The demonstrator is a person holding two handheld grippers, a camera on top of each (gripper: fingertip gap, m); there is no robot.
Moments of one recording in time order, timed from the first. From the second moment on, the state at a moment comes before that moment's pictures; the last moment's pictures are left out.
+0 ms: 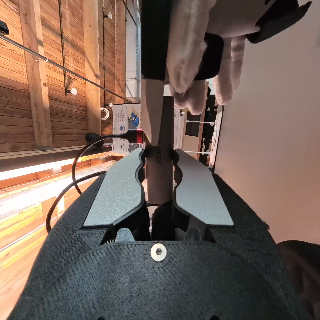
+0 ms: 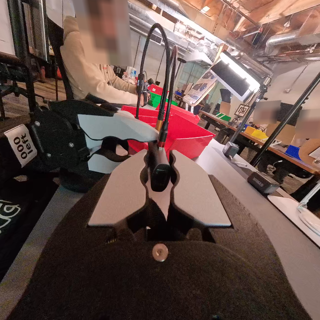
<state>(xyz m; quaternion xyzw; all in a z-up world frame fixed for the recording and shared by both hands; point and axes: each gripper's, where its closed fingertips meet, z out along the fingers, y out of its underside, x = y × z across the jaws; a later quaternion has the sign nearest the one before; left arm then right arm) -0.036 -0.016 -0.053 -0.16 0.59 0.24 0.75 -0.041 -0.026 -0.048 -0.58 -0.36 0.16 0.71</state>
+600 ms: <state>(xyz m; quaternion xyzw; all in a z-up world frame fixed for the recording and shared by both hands) -0.037 -0.042 -0.046 -0.22 0.61 -0.09 0.75 -0.015 -0.038 -0.009 -0.47 -0.37 -0.03 0.80</state>
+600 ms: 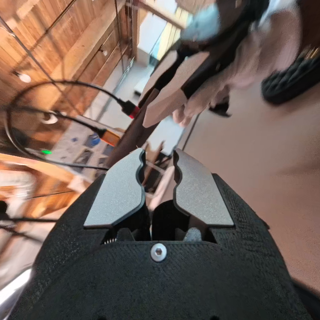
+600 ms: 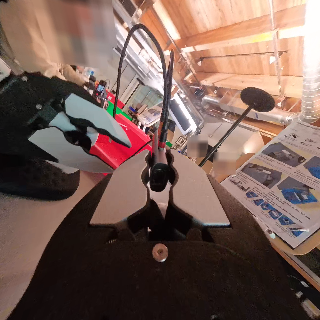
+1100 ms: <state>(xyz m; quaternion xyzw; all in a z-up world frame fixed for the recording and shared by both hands) -0.044 -0.075 -0.021 -0.29 0.50 -0.65 0.49 -0.045 -0.068 -0.004 -0.46 -0.35 0.32 0.75</state>
